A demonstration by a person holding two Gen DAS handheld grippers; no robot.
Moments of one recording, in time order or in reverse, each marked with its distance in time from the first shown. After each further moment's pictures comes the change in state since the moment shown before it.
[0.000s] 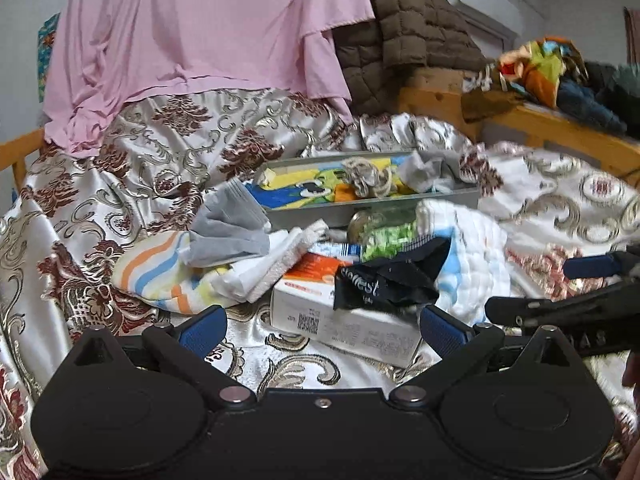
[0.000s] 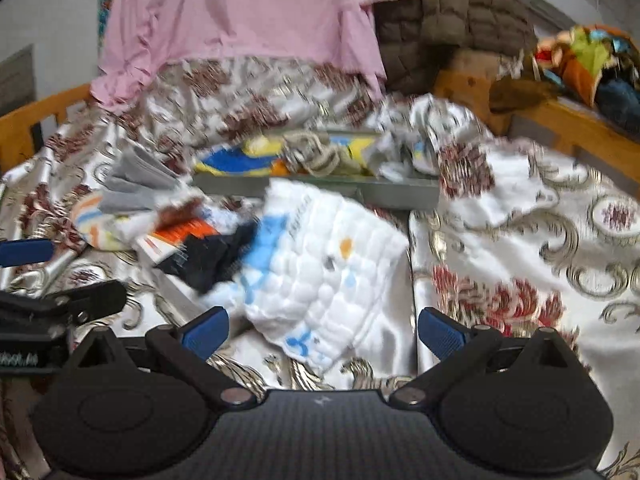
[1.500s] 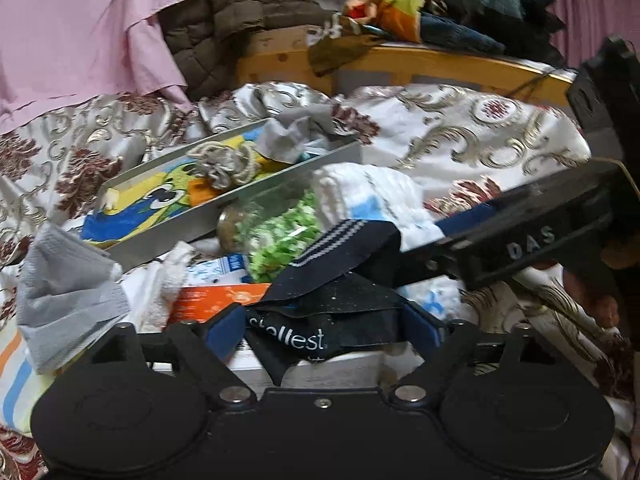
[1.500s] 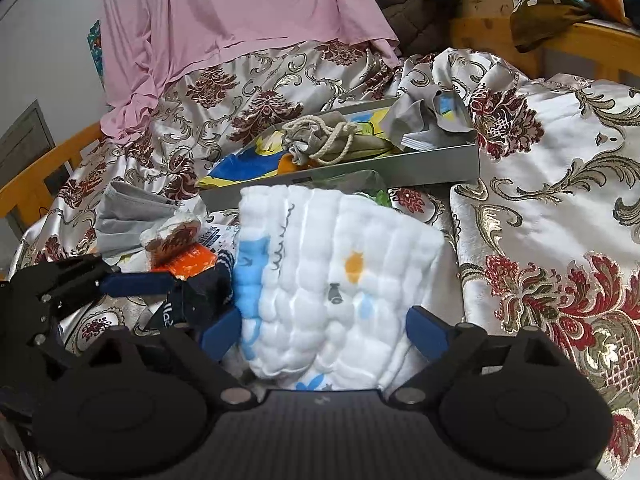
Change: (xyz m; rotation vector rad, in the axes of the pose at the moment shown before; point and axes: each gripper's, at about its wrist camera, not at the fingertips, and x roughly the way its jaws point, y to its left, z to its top) left arm 0.091 -0.006 0.016 0.313 0.055 -0.441; right arm 0.055 -0.030 0.016 0.144 0.021 0.213
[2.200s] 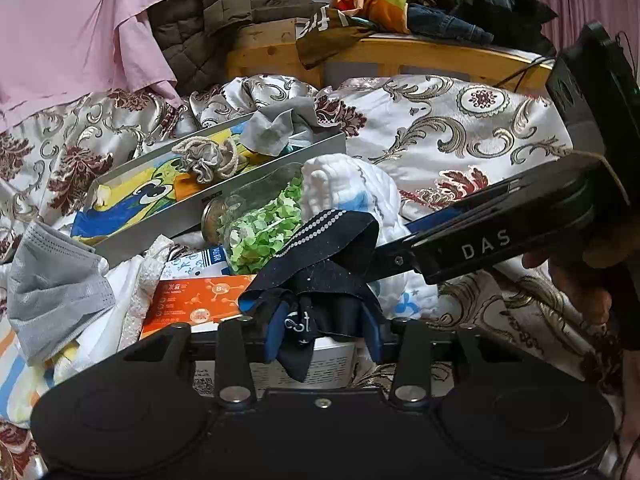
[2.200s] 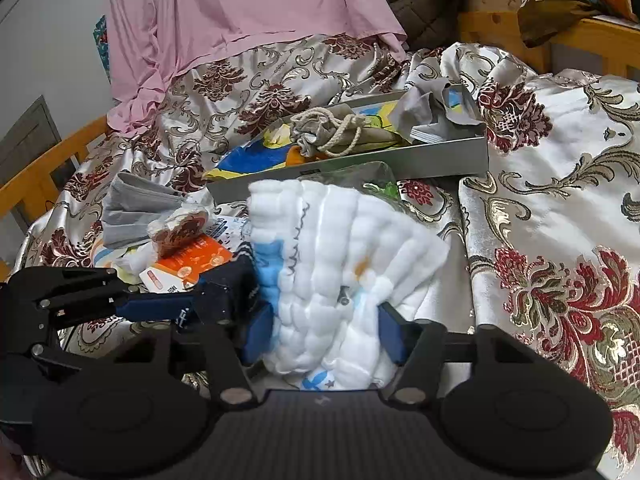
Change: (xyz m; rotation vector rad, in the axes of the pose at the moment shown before) left arm -0.004 -0.011 0.000 -0.005 0.024 -0.013; right arm 0.000 0.004 -0.003 -0.010 0.014 0.026
